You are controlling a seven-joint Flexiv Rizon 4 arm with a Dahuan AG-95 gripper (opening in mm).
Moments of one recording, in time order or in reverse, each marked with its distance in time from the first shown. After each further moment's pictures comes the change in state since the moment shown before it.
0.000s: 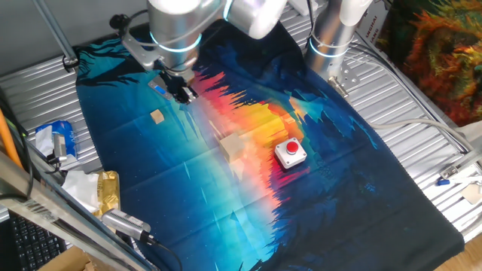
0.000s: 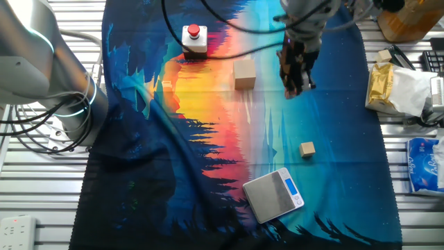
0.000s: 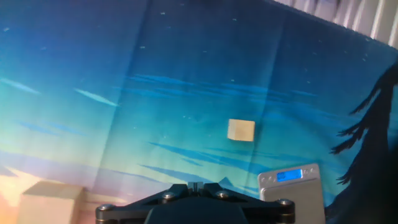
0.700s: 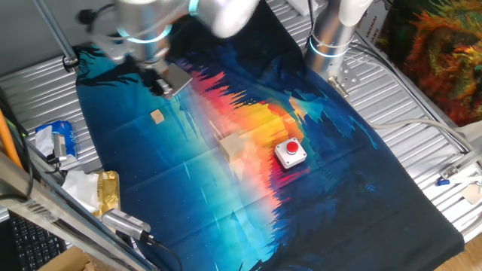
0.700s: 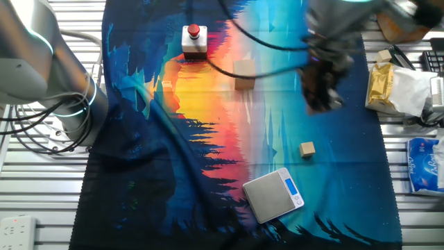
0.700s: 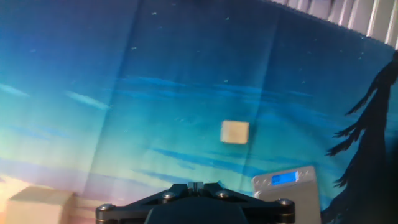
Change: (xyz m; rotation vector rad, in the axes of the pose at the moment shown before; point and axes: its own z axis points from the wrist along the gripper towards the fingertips) arm -0.047 -0.056 0.011 0.006 0.013 -0.095
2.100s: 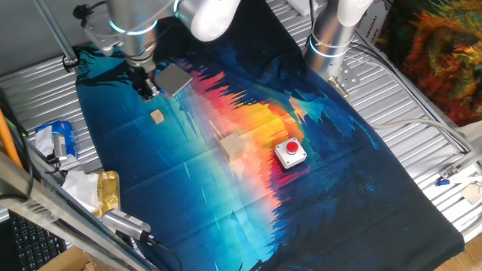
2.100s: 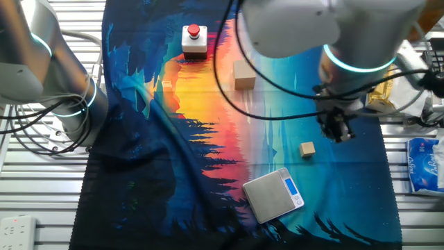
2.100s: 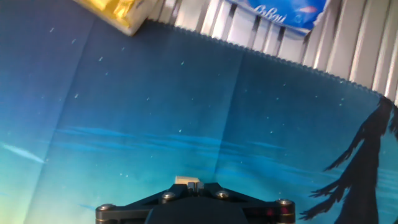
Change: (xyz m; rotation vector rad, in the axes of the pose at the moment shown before) arm -0.011 -0.021 0.036 -0.078 -0.092 0.089
